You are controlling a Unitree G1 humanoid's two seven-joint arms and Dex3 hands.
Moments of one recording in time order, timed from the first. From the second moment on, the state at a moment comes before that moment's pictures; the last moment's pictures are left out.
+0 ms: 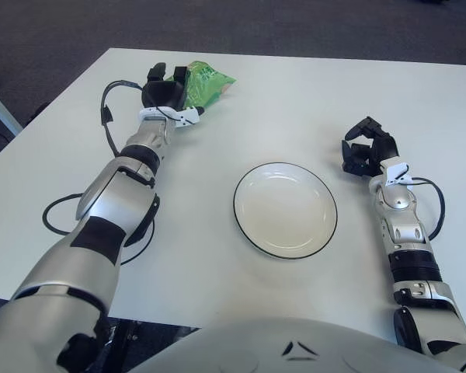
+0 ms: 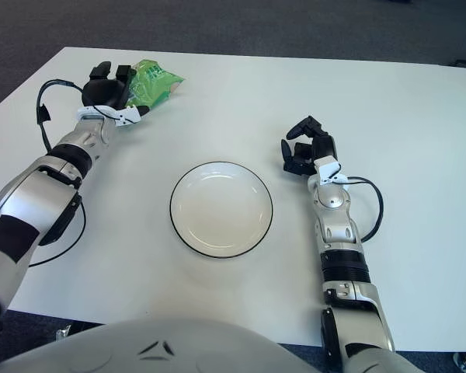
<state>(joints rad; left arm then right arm) -1.07 0.30 -0.48 1.36 0.79 -0.07 0.54 -0.22 -0.27 -0.09 0.26 -0.06 -0.07 -0.06</state>
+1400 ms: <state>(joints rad) -1.07 0.24 -0.45 1.38 0.71 0.04 0.37 -0.16 -0.26 -0.08 0.13 -0.07 0.02 -0.07</state>
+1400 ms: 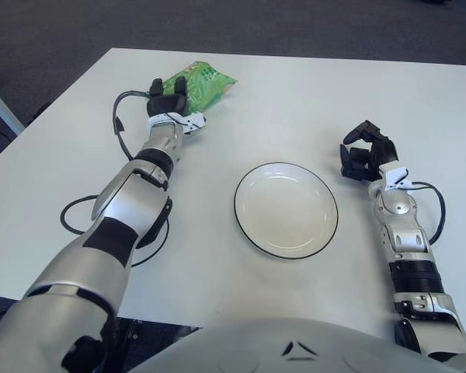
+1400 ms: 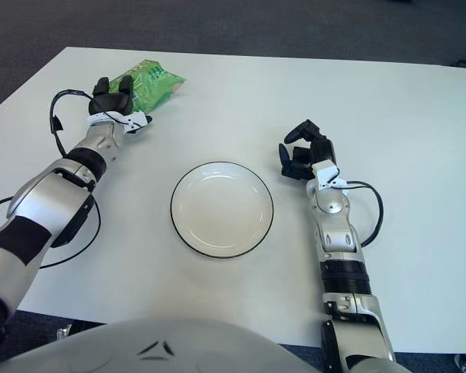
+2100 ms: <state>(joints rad) -1.01 0.41 -0.46 1.31 0.68 -0.28 0.29 -0.14 -0.25 -0.08 0.08 -0.06 0.05 -0.05</state>
